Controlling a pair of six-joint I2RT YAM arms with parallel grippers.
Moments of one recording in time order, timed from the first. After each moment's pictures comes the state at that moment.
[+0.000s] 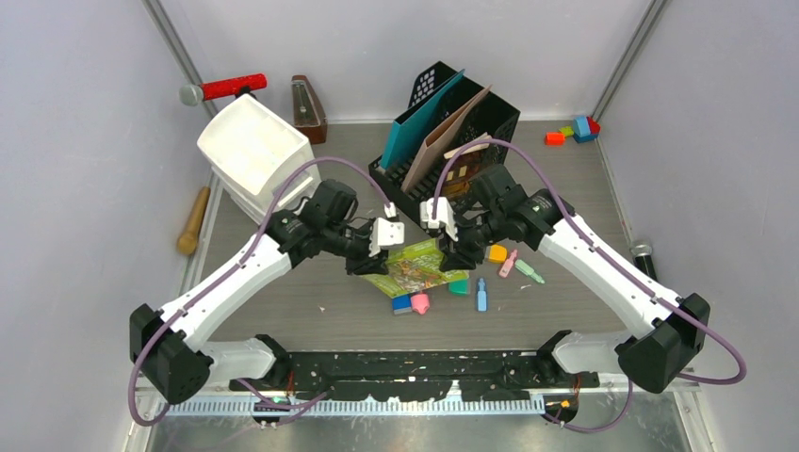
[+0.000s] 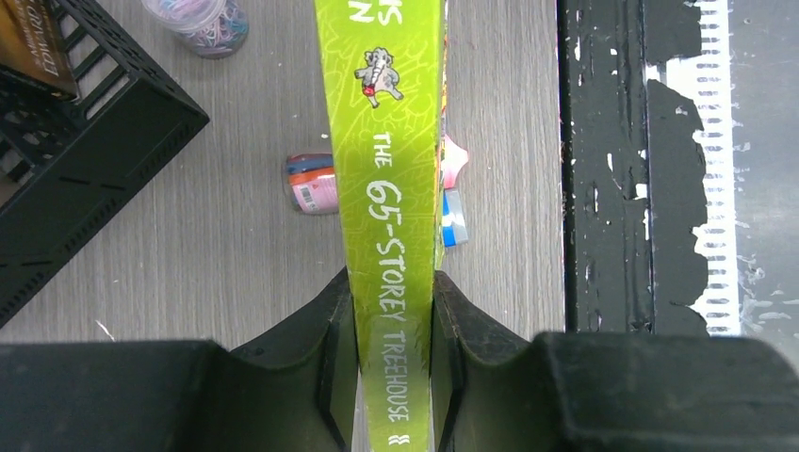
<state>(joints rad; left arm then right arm) -0.68 1.20 1.09 -0.74 0.66 0.69 0.64 1.27 1.24 -0.93 -0.67 -0.71</state>
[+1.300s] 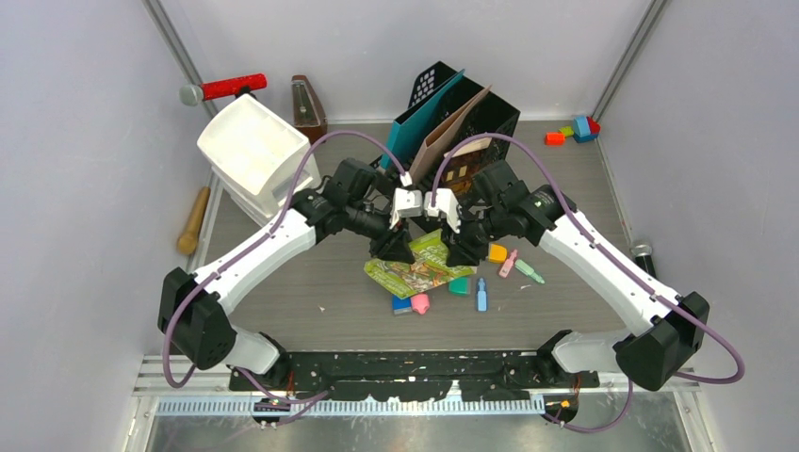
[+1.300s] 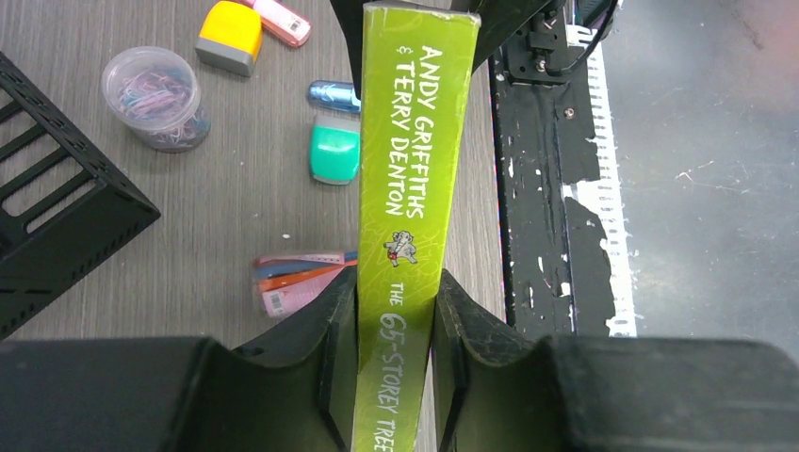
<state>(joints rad) -0.67 1.43 1.24 -0.62 0.87 0.45 0.63 1.29 1.27 -0.97 -0.55 -0.58</state>
